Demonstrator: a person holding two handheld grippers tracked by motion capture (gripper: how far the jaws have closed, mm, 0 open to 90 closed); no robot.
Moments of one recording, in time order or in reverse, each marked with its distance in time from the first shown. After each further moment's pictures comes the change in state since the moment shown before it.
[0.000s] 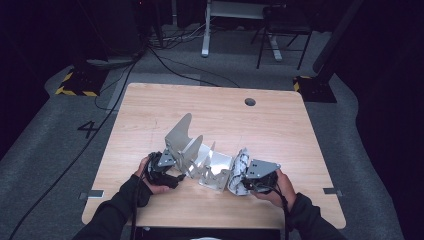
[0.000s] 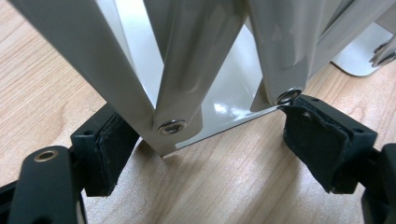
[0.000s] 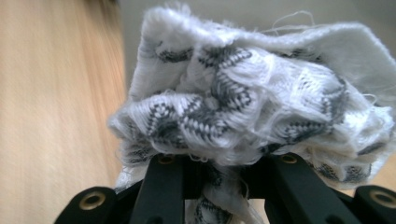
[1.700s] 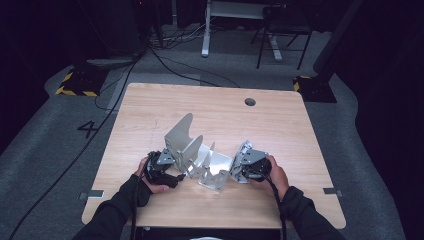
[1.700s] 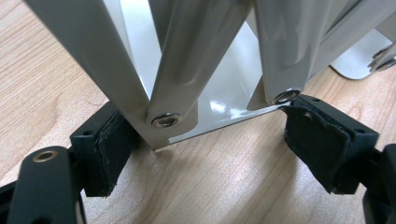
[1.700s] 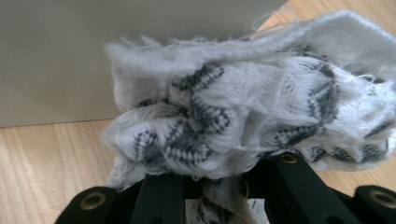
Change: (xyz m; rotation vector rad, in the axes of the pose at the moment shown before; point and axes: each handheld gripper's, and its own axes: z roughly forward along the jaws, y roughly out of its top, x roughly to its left) left arm 0.004 0.000 0.000 0.016 -0.033 -0.036; right arm -0.034 -0.026 0.047 0.186 -0.116 0.076
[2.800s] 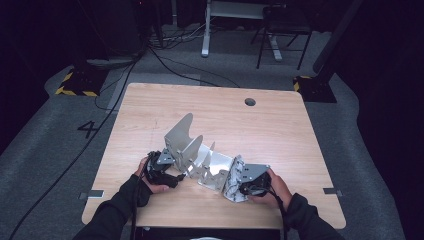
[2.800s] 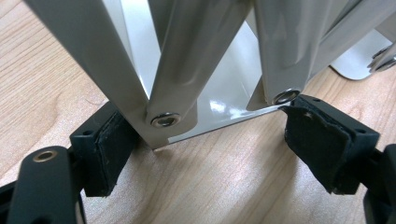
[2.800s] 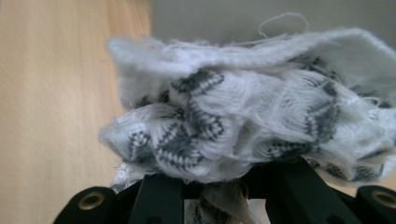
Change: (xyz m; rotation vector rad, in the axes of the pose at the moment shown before) left arm 0.000 0.000 0.000 0.002 0.001 -0.003; right arm 0.037 0.003 -0.021 -0.063 0.230 -0.113
